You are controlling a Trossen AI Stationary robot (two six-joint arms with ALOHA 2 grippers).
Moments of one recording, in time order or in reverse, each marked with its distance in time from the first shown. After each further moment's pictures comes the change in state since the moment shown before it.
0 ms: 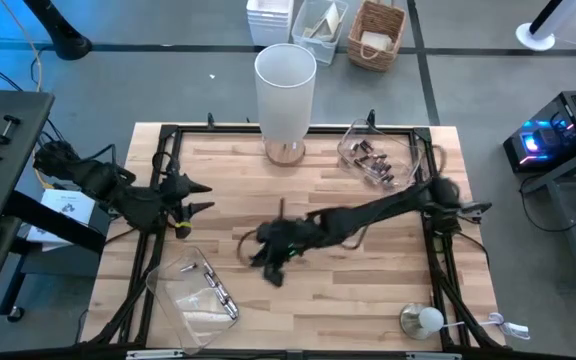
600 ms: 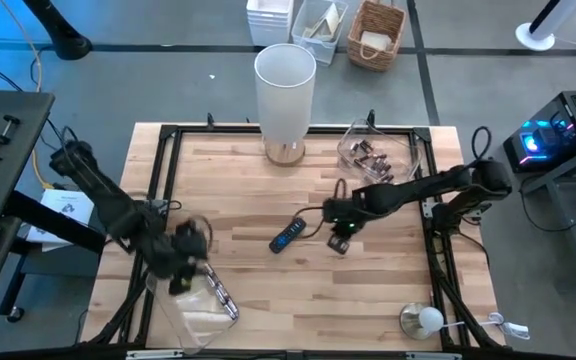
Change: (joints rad) left arm -0.252 0.299 0.000 -0.027 0.444 -0.450; right arm -0.158 -0.410 -0.645 -0.415 -0.005 0.049
